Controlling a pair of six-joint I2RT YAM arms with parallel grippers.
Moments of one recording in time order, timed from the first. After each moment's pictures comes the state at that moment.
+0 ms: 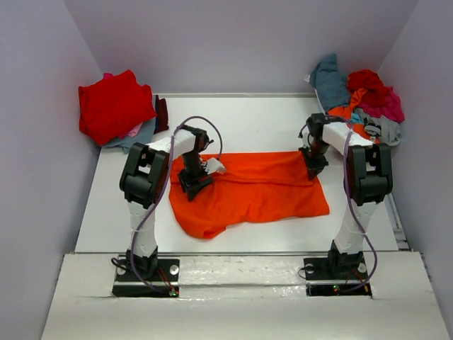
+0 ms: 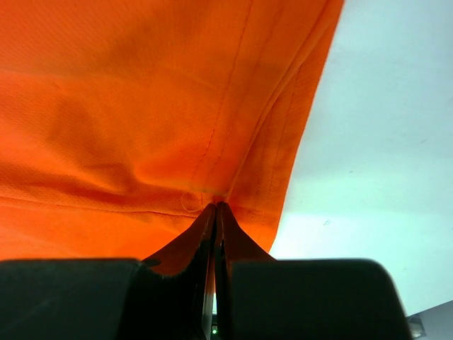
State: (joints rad) left arm -0.41 2.05 1.46 -1.22 0.20 0.69; right arm 0.09 1.98 1.44 -1.01 -0.03 -0.08
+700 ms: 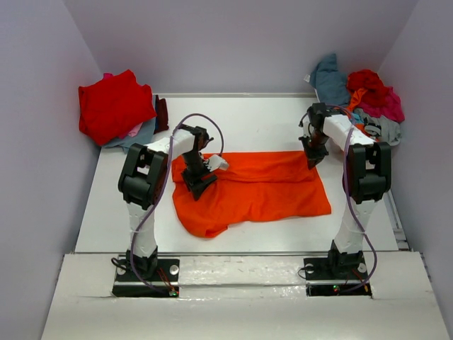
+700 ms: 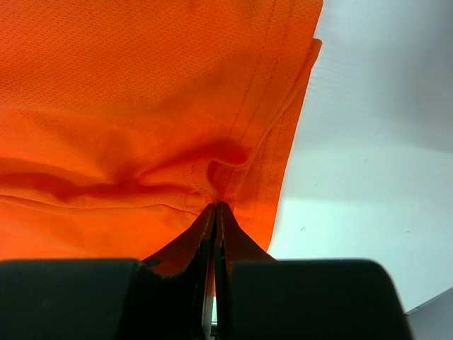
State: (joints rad) left arm -0.41 2.03 1.45 -1.17 0.29 0.68; right arm 0.09 2.00 1.59 -1.04 -0.02 -0.08
